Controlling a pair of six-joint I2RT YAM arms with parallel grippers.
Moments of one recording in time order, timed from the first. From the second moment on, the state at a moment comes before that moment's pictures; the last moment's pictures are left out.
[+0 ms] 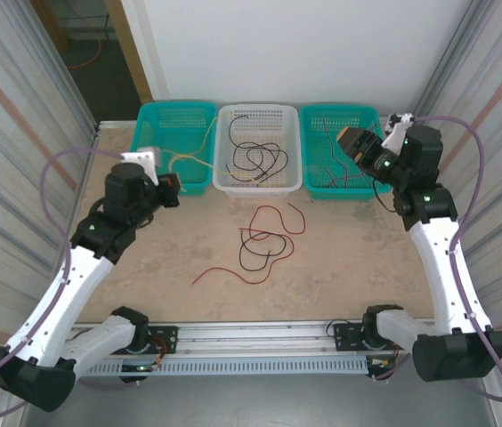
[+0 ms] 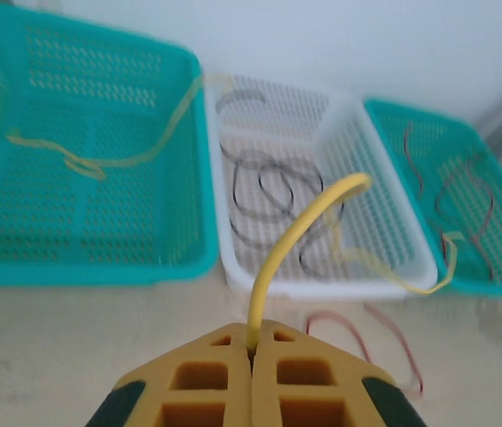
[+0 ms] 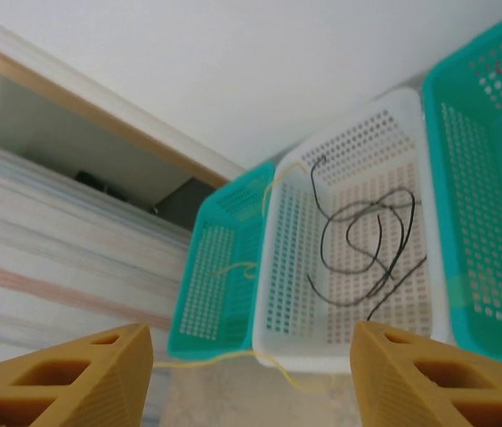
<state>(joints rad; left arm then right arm) -0.37 0.96 1.06 -0.51 -0.05 -0.42 0.10 1.08 1.20 -0.41 -0.43 0.78</state>
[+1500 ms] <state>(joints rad) -0.04 1.50 1.01 0.00 0.01 -0.83 0.46 1.02 0.96 -0.54 -0.21 0.62</state>
